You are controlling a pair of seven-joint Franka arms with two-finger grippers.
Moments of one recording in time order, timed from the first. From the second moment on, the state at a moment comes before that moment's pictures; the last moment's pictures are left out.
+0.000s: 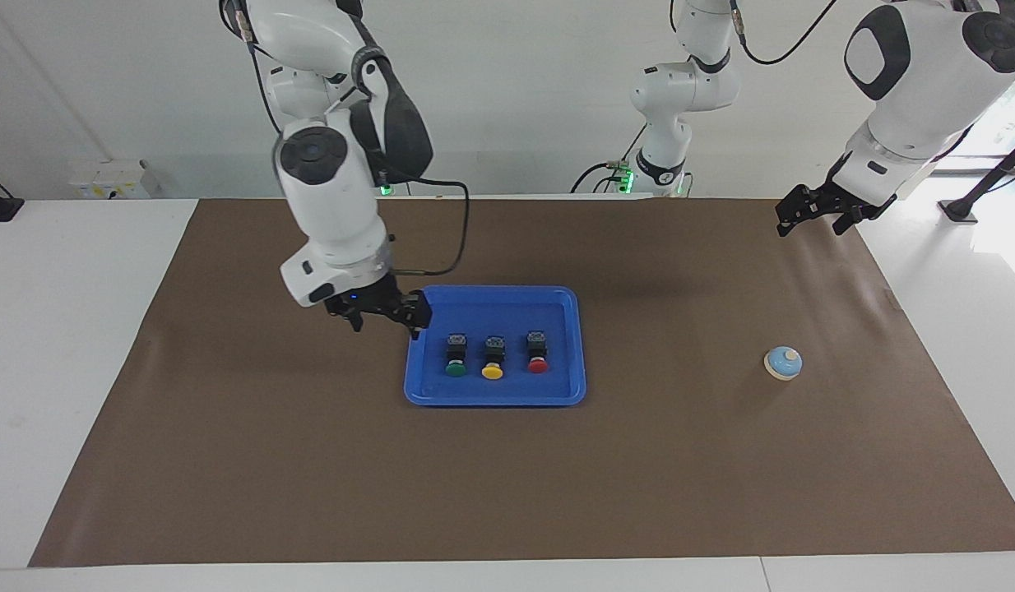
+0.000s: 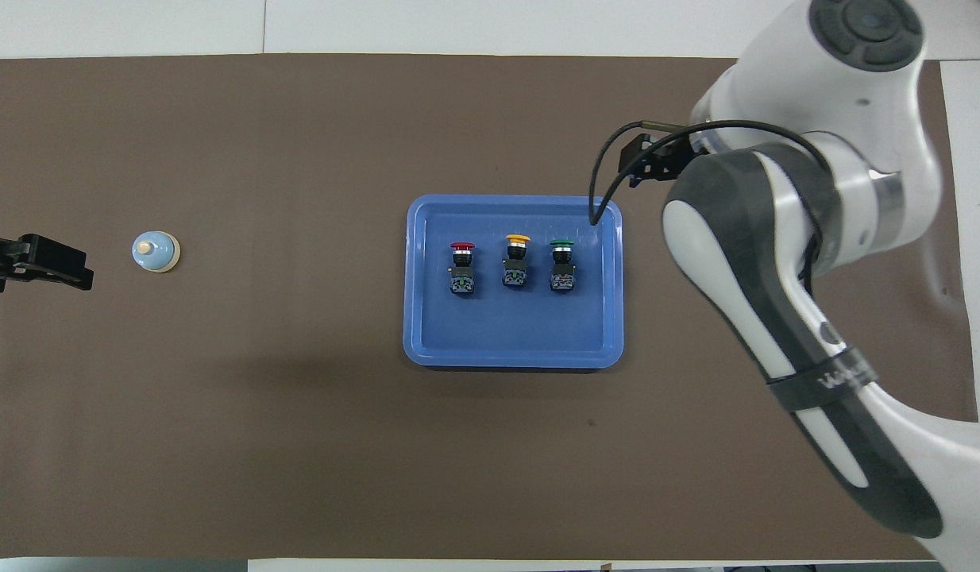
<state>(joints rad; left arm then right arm) 0.02 -0.01 -0.01 -1.67 0.01 1.54 0.07 0.16 0.33 0.06 -1.45 0.02 1.78 0.39</state>
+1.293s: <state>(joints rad) 0.02 -0.01 -0.01 -1.67 0.01 1.54 0.07 -0.06 -0.01 0.05 -1.64 0.02 1.54 0.04</state>
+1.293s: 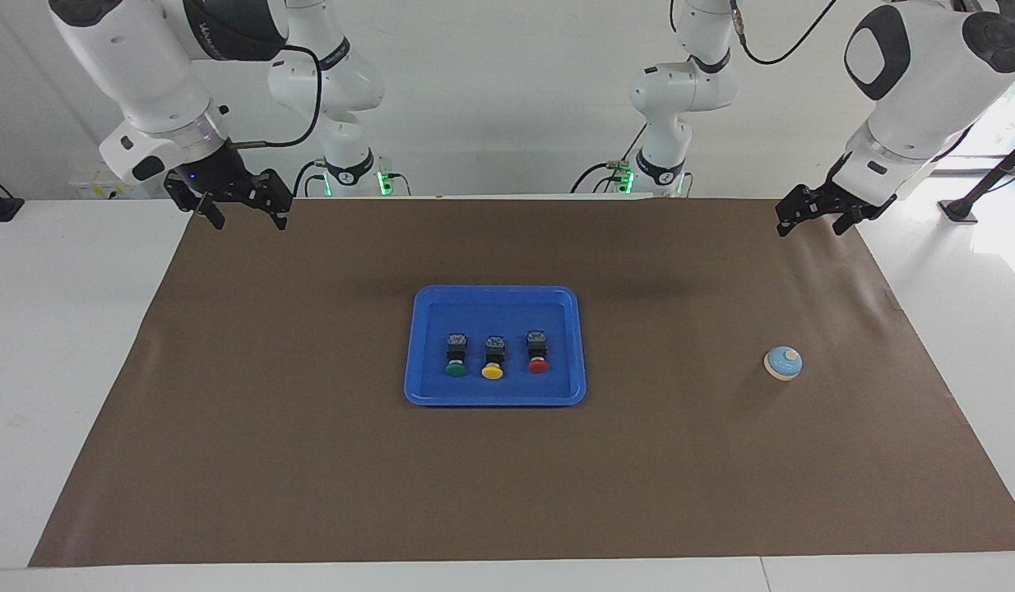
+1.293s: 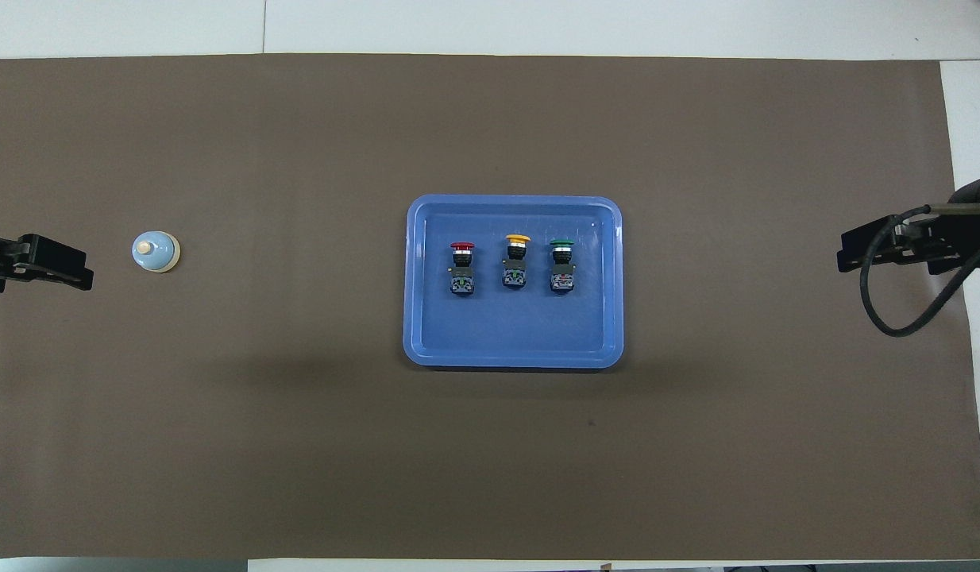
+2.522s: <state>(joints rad) 0.02 -0.01 -0.01 -1.67 0.01 1.54 0.07 -0.06 0.02 0.05 -1.64 0.00 1.56 0.04</state>
